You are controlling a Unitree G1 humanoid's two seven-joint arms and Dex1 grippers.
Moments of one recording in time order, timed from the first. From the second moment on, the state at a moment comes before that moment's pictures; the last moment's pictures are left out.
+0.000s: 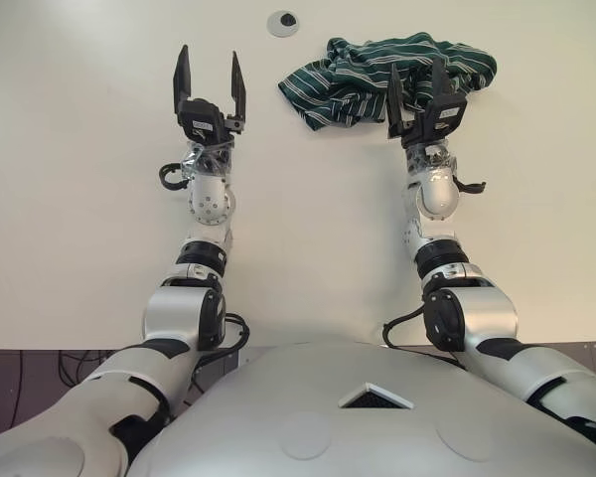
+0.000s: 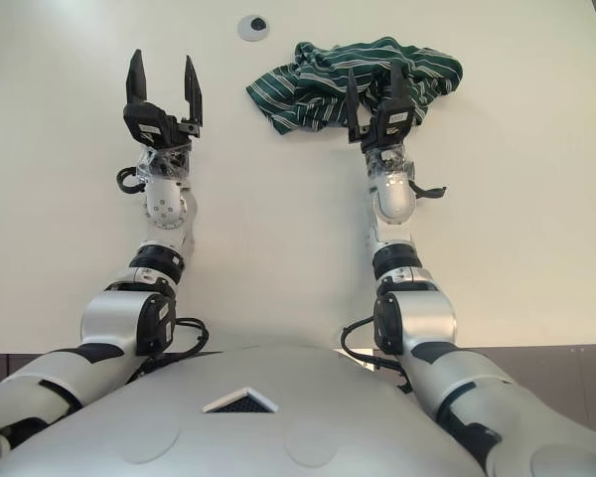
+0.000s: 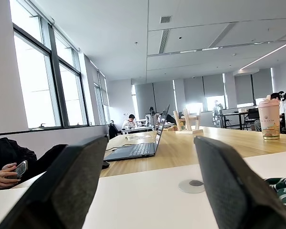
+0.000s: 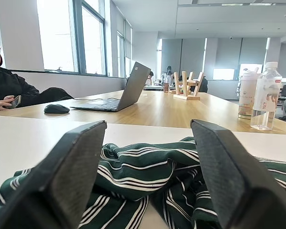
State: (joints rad) left arm -0.41 0.08 0.04 1.02 0.11 -1.05 0.10; right arm -0.43 -0.02 -0.09 0.99 0.03 -0.87 0.16
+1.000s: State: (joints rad) left arm -0.41 0.08 0.04 1.02 0.13 -1.05 0.13; right arm -0.46 -0.13 -0.10 1.10 -0.05 -0.62 -0.02
